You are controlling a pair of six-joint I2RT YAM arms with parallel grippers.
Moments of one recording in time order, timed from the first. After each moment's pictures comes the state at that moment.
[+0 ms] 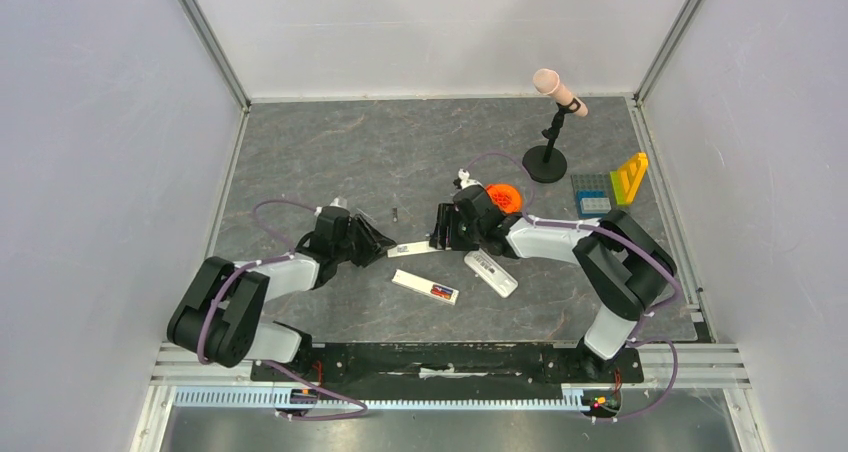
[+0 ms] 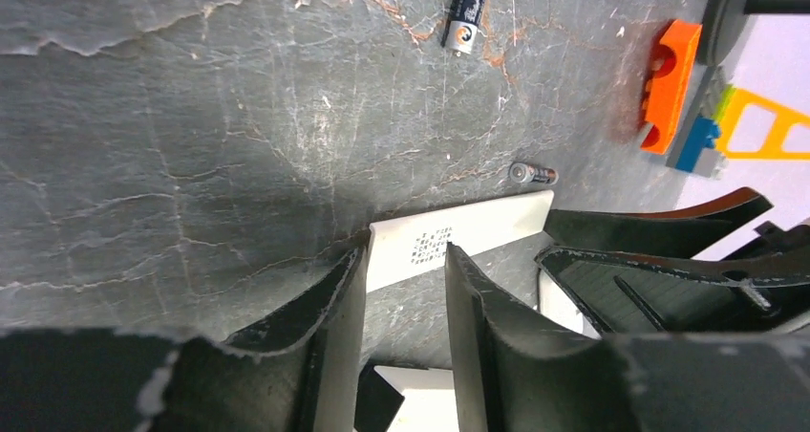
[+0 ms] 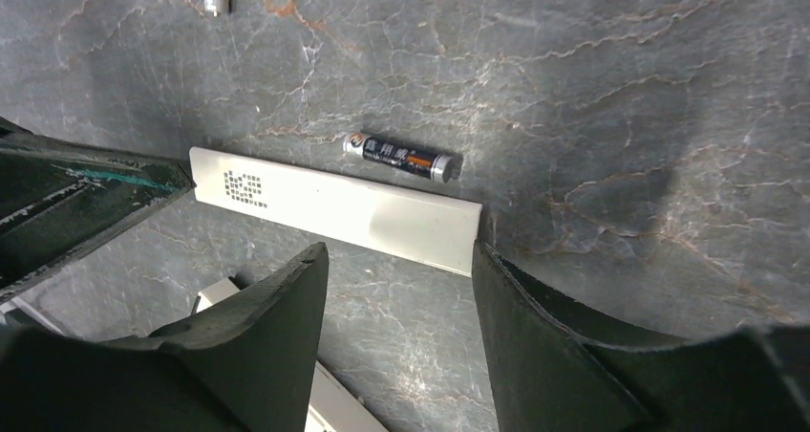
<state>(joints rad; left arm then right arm) -0.38 1.38 0.40 0.24 0.22 -1.01 0.75 1.72 0.88 0.04 -0.05 0.71</state>
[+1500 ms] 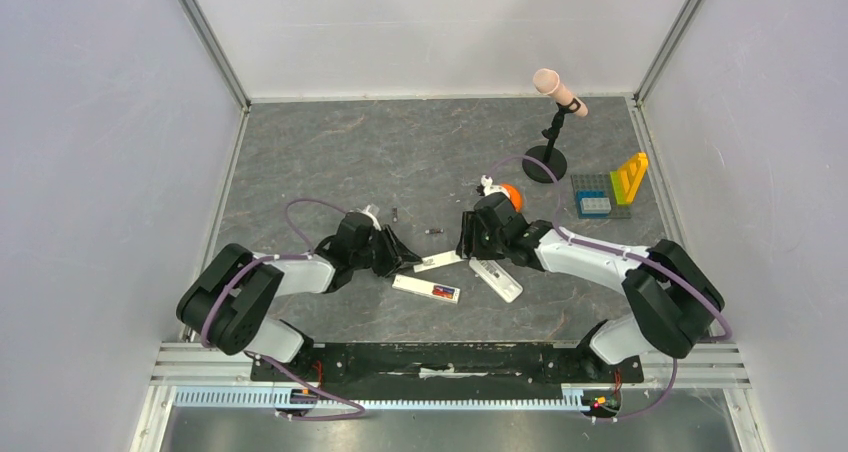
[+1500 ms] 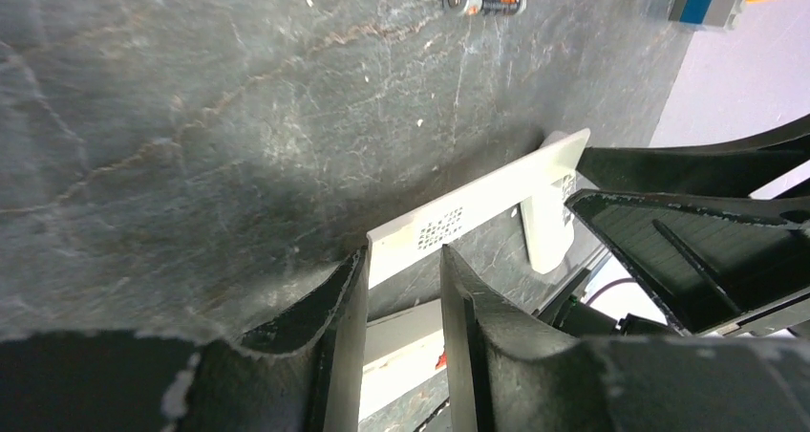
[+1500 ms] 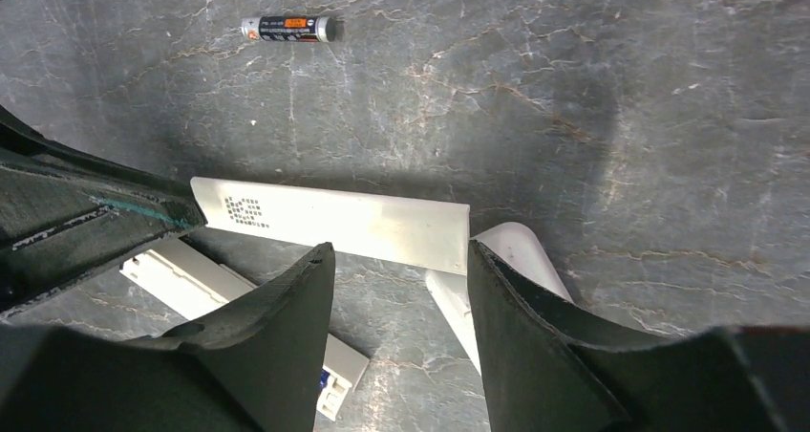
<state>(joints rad) -0.53 1.46 0.40 0.37 0.34 -1.05 0.74 1.47 0.76 -0.15 0.04 0.67</state>
